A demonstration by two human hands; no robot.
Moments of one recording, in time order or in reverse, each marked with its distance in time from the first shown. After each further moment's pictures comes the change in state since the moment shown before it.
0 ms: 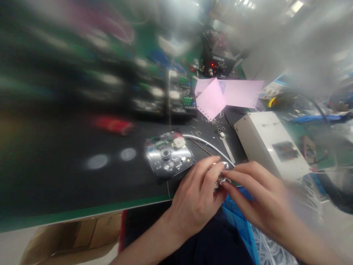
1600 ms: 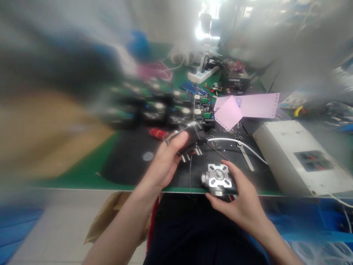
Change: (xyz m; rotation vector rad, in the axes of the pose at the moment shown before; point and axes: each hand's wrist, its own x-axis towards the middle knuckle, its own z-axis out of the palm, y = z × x) left_hand 0.045 -0.029 -0.102 -0.928 0.299 -0.653; right_hand 0.006 -0.023 0.076 0.296 0.144 0.225
